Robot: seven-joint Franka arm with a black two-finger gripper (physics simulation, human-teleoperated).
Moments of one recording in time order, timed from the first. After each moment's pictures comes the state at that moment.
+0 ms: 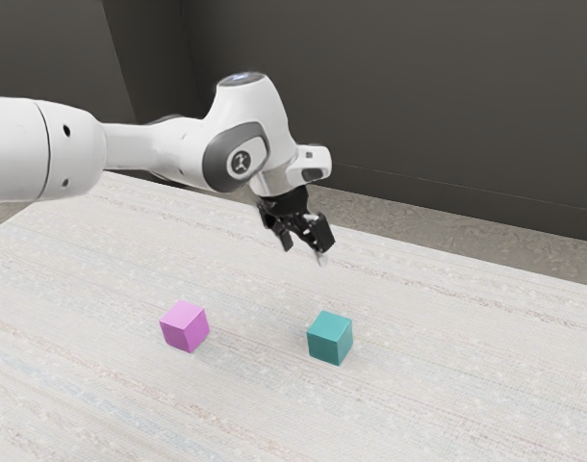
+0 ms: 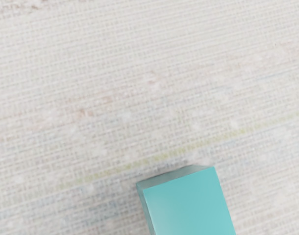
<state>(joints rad) 0.01 0.32 -0.27 -1.72 -0.06 2.15 0.08</state>
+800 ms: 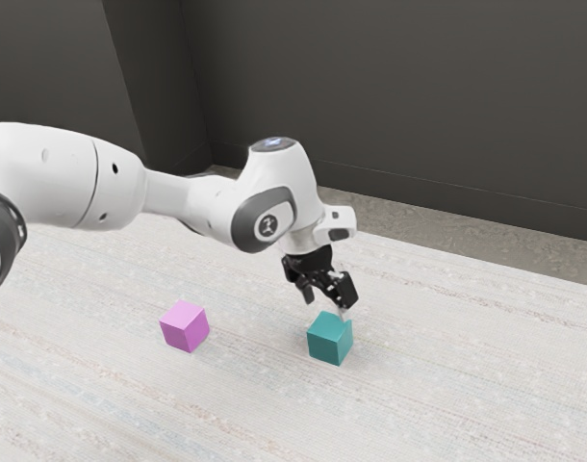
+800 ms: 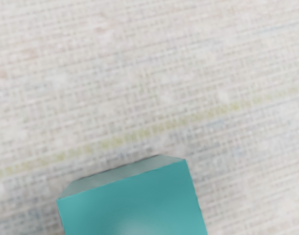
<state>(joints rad) -0.01 0.44 -0.32 -1.79 -0.03 2.31 0.00</state>
